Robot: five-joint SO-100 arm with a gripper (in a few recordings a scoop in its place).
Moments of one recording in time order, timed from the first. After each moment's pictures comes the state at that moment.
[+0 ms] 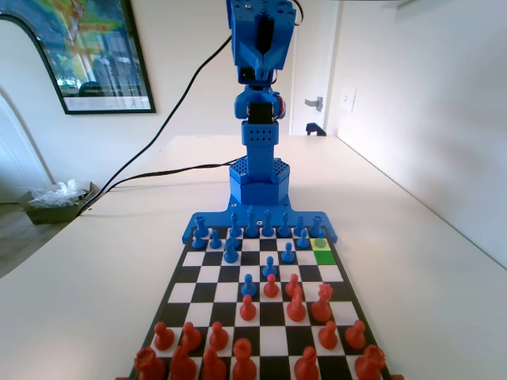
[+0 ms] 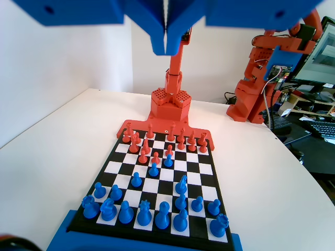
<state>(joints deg) 0.7 173.8 124.7 91.1 -98.2</state>
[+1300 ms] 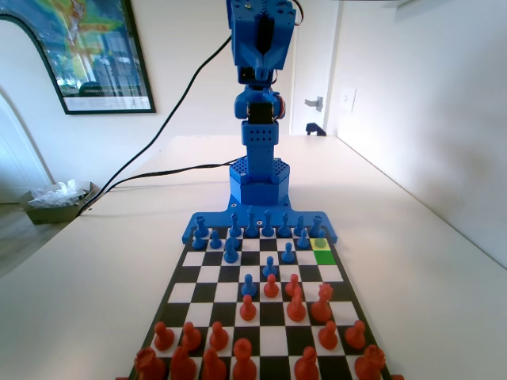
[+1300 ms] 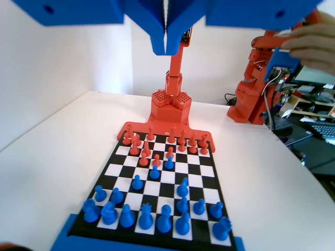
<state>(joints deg) 0.0 173.4 124.5 90.5 -96.2</state>
